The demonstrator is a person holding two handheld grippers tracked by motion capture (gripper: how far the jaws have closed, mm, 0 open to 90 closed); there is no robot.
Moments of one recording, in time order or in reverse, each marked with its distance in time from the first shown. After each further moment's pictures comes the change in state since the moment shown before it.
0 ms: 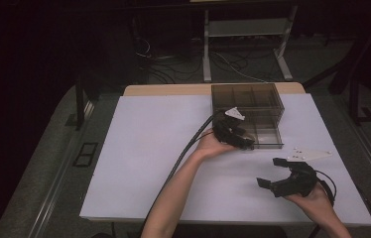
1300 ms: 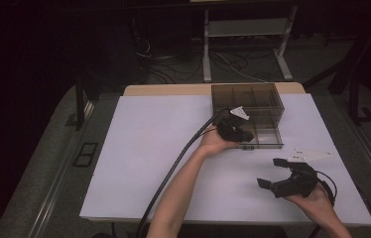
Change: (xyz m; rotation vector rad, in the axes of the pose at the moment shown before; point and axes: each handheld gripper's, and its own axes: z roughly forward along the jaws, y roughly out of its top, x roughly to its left) left arm 0.011 0.007 0.018 0.043 -0.038 0.071; right arm 0.001 -0.001 -0.001 -0.004 0.003 -0.003
